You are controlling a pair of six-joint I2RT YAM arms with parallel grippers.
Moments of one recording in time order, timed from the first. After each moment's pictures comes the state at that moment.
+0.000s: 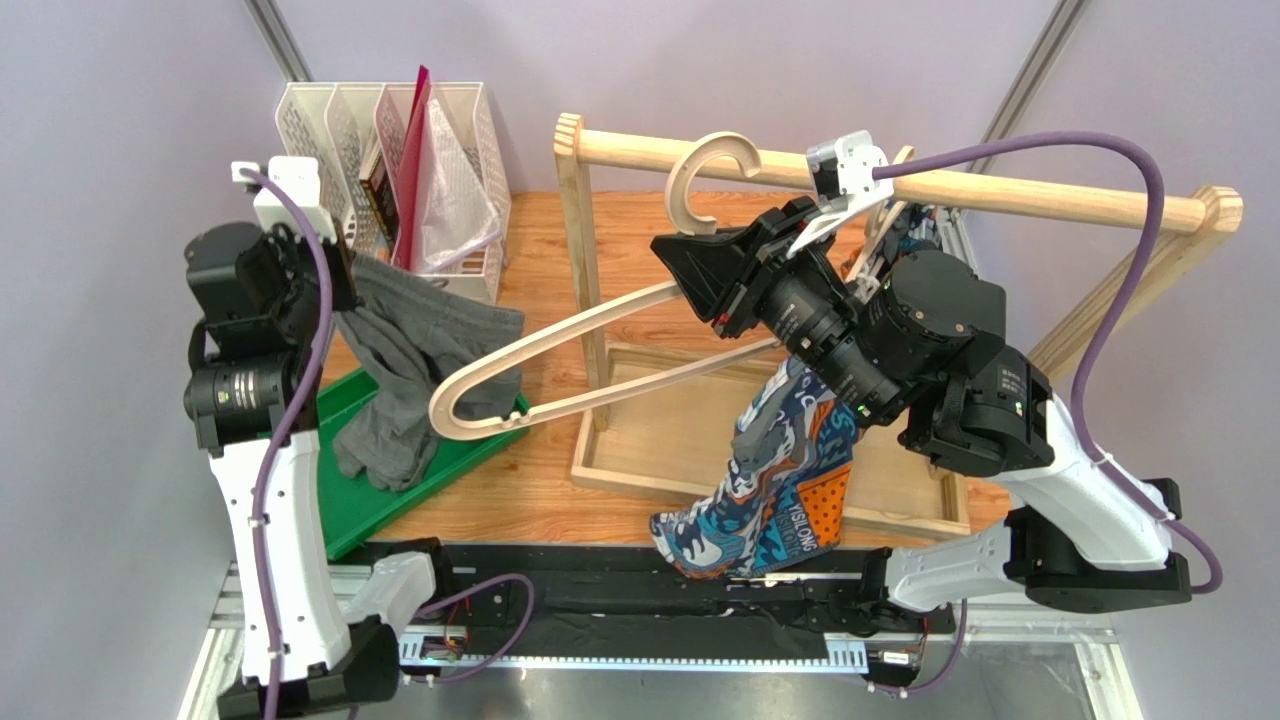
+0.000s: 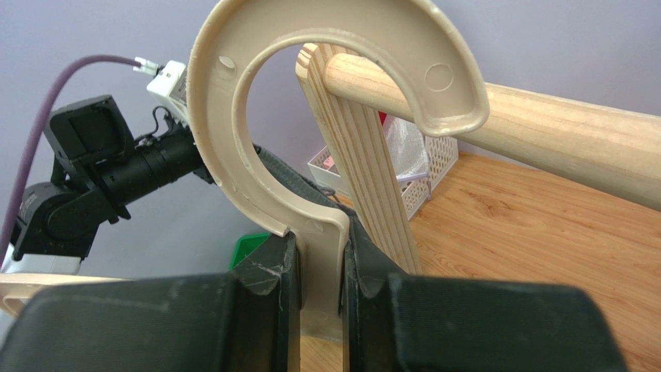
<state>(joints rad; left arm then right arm) 0.18 1.00 1.54 -0.77 0.13 0.13 1.29 1.26 1.93 -0.51 0.58 0.27</state>
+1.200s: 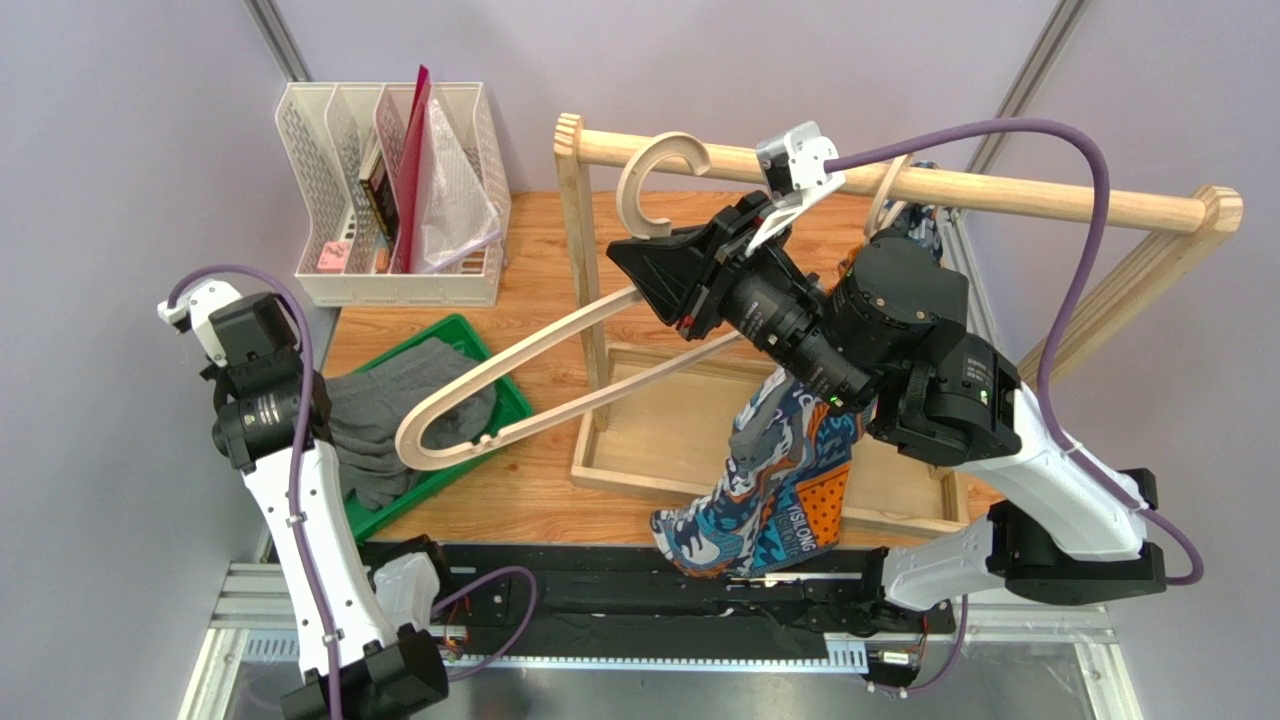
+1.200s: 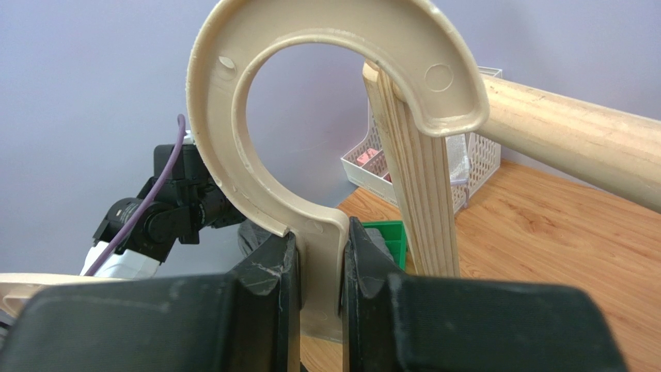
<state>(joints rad) 0.45 0.86 1.17 -0.91 -0.44 -0.23 1.29 1.33 1.99 -0.49 0.46 0.27</state>
